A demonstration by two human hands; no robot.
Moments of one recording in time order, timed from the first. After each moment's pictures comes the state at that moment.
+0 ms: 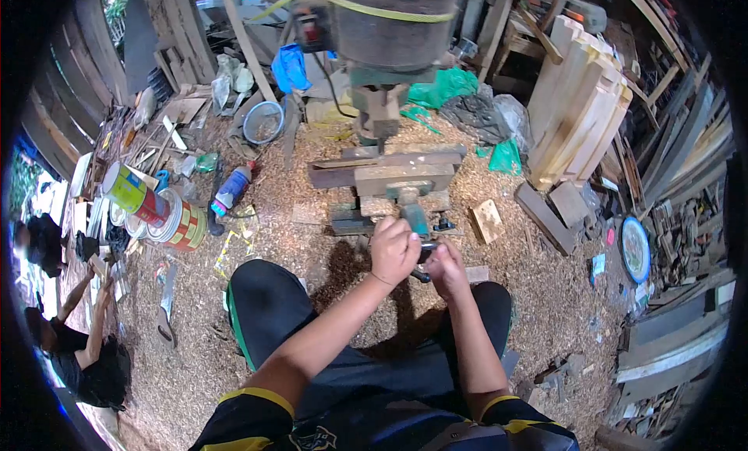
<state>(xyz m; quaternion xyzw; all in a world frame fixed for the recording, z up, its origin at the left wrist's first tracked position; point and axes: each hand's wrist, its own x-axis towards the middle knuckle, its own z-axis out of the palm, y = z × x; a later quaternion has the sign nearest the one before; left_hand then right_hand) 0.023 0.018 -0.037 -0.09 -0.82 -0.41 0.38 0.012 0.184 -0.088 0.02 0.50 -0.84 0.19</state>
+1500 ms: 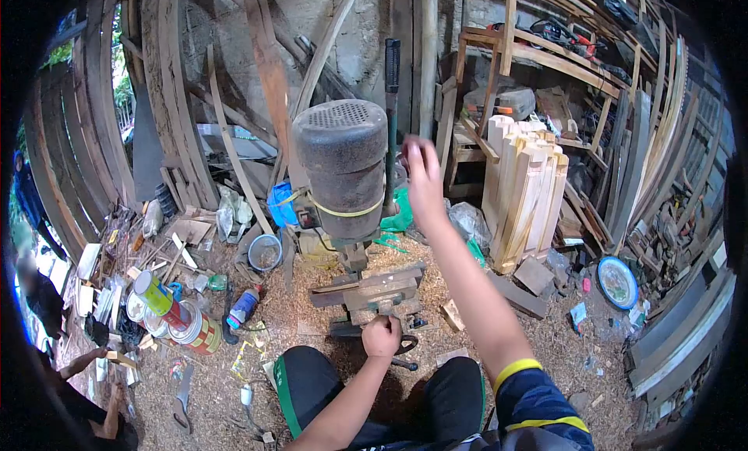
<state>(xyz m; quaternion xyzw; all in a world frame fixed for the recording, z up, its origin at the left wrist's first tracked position) 0.008 0.041 0.002 0.14 -0.88 -0.37 0.26 -0.199 0.095 0.292 -0.27 0.58 -0.73 -0.24</state>
